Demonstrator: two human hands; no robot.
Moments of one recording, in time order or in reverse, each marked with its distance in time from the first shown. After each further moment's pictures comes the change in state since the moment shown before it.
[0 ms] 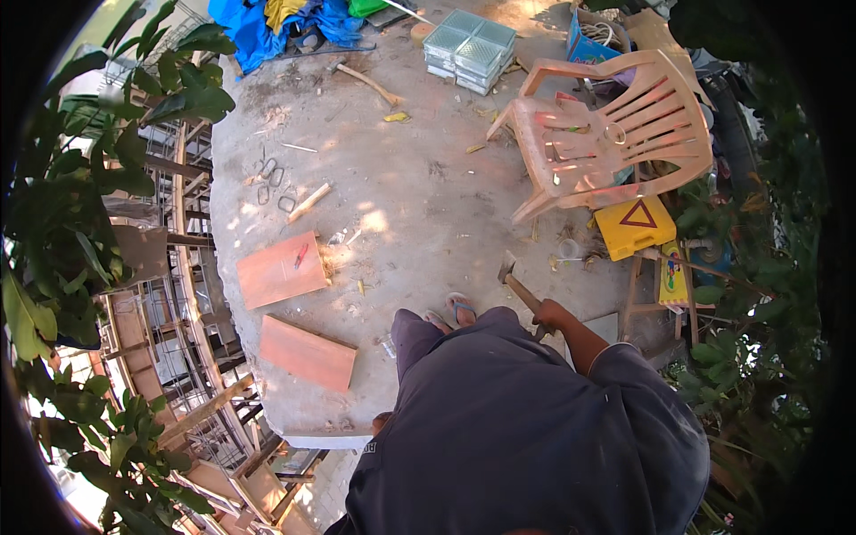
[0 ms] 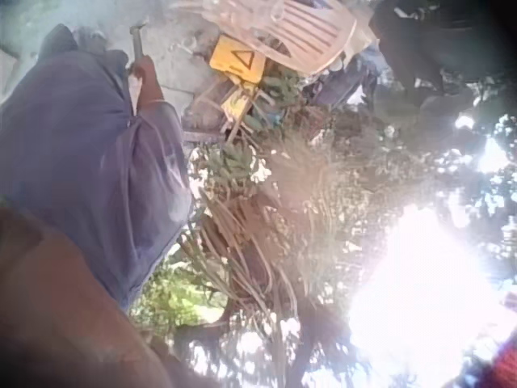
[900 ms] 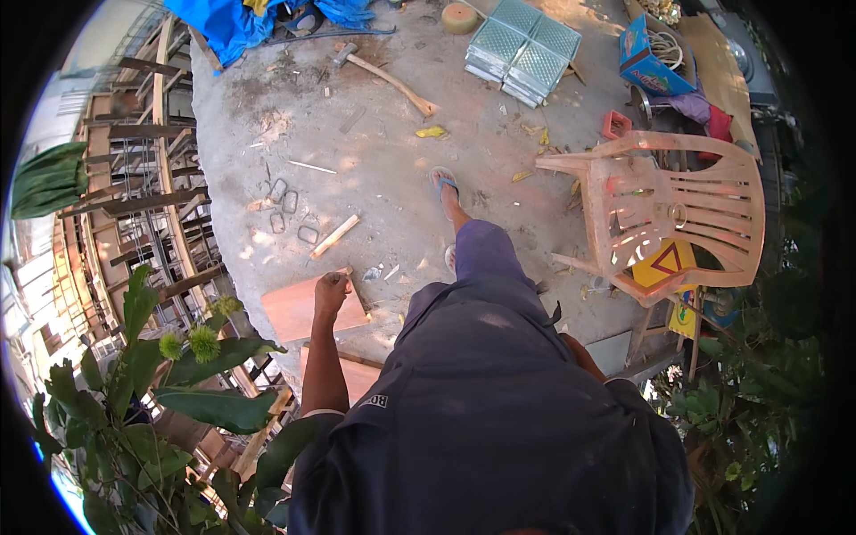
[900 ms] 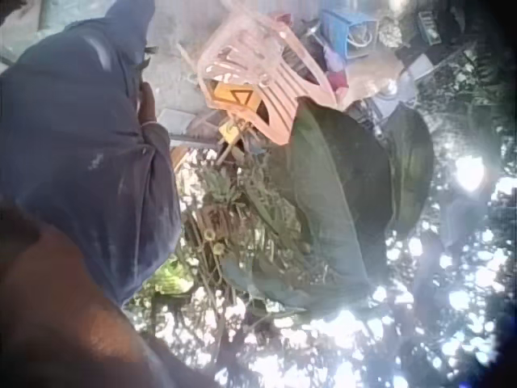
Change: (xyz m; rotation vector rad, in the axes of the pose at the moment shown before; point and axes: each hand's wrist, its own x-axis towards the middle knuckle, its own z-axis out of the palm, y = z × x) left_hand 0.627 0.390 -0.433 -0.165 -0.022 -0.090; right_hand 0.102 -0.255 -0.163 0.593 -0.165 0.308
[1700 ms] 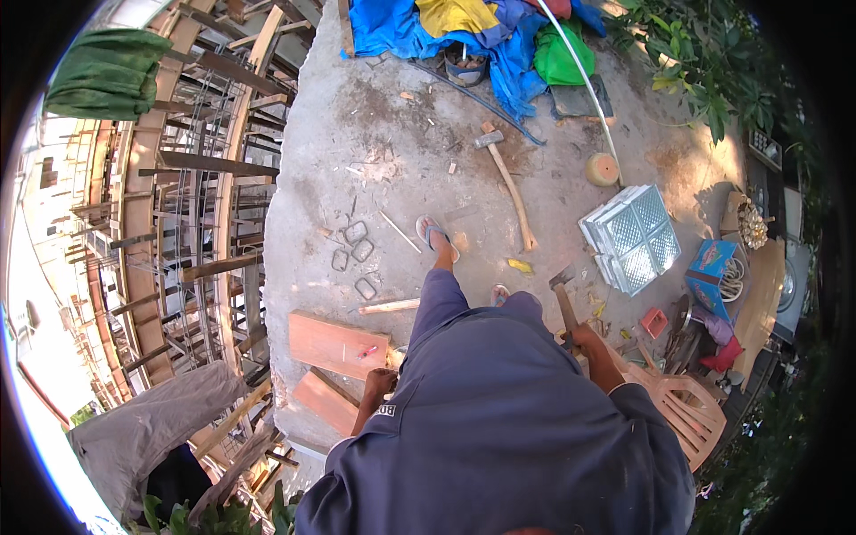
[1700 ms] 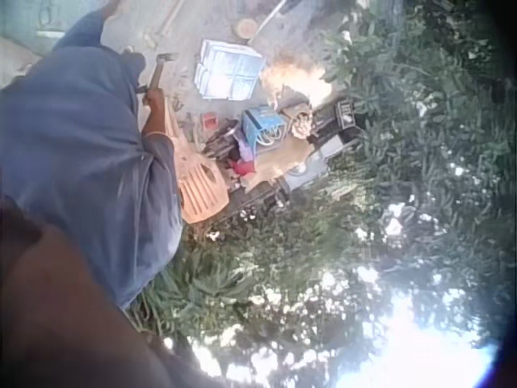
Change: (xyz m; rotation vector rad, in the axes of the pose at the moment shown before) left_hand 0.112 0.047 -0.139 -0.542 0.052 -0.592; right_hand 0.069 -0.692 -0.041 -0.245 0.098 -0.113
